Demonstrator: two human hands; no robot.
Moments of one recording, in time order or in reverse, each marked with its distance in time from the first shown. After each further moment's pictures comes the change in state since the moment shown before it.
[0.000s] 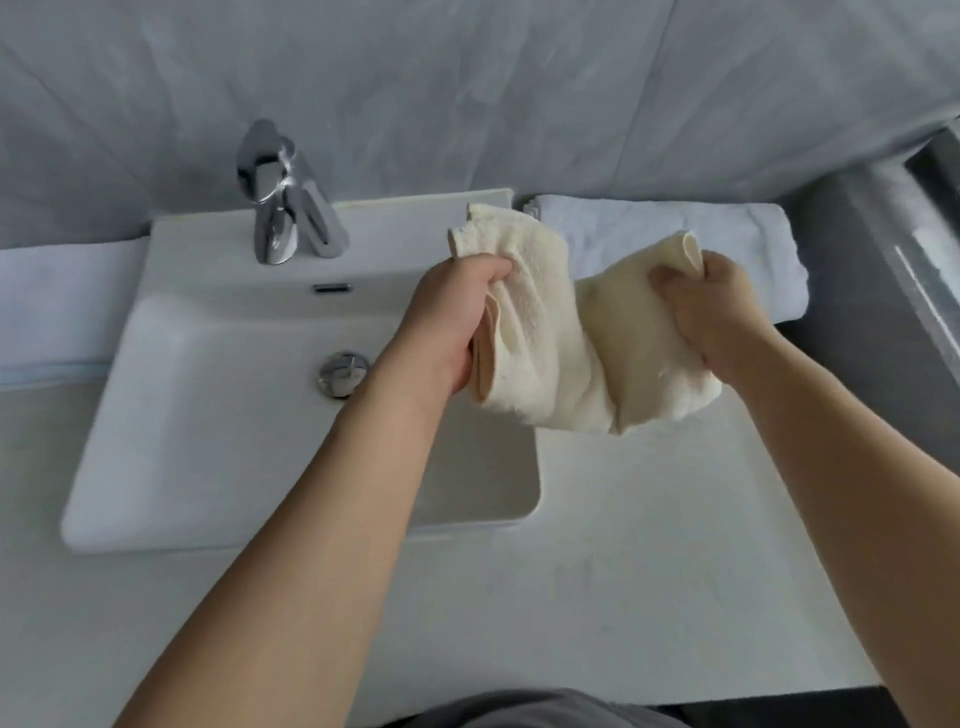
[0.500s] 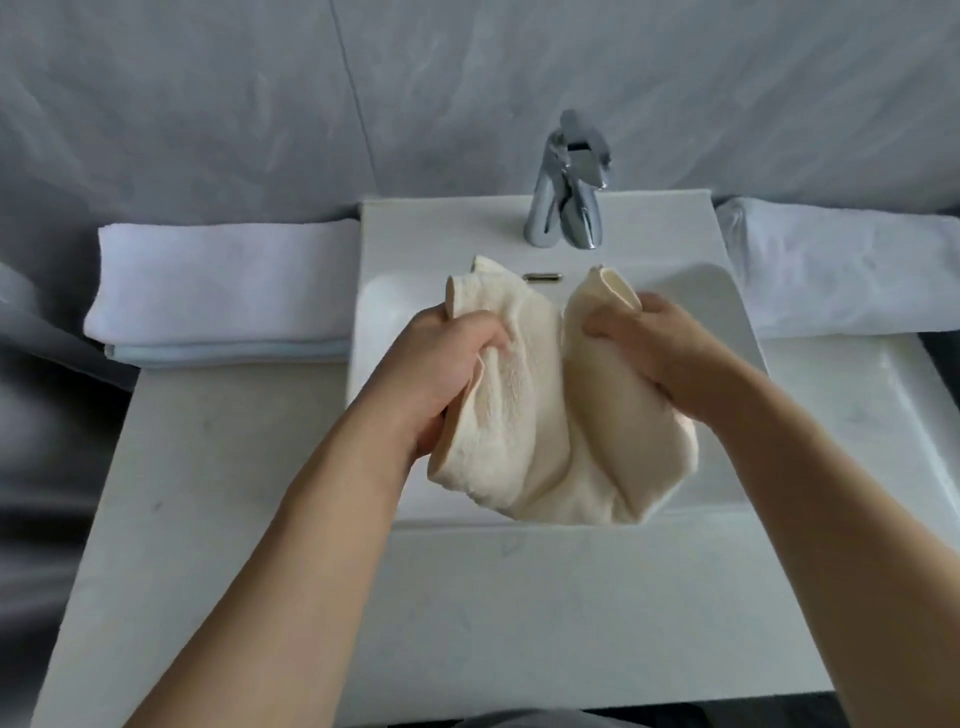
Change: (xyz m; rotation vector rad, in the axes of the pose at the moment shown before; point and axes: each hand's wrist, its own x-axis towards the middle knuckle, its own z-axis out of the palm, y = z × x) left_hand -0.041 0.027 -0.304 0.186 -0.069 0.015; right_hand -0.180 -0.160 0.229 0.056 -0.340 -0.035
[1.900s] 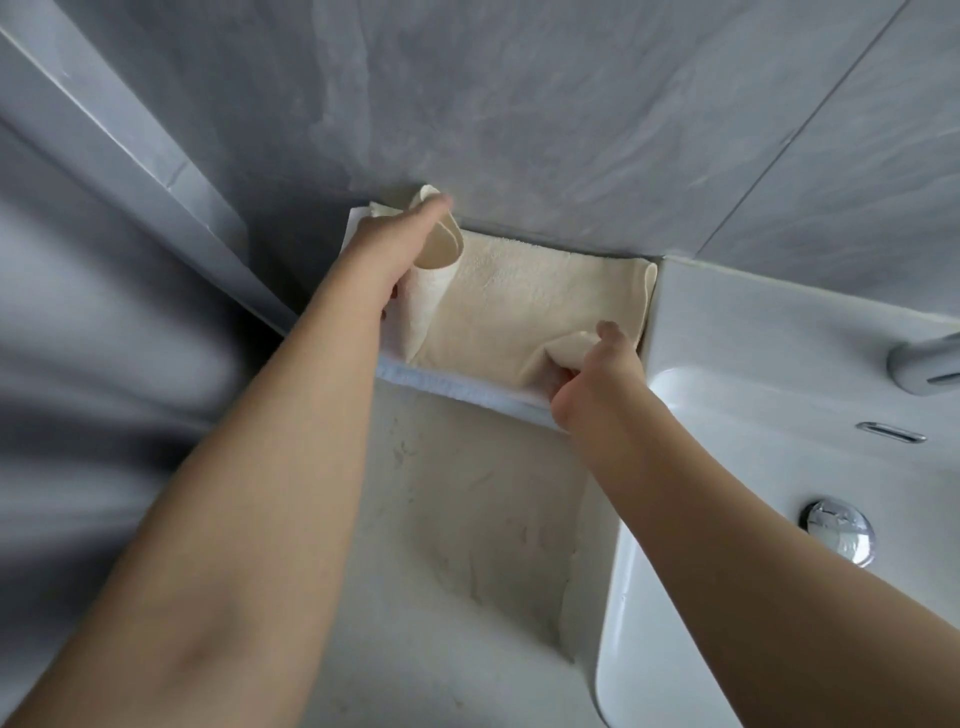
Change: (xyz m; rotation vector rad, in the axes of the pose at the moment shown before) left_hand 0.219 0.019 -0.363 0.189 0.558 -0.230; right_hand 0.150 -0.133 0.350 0.889 0.193 0.765
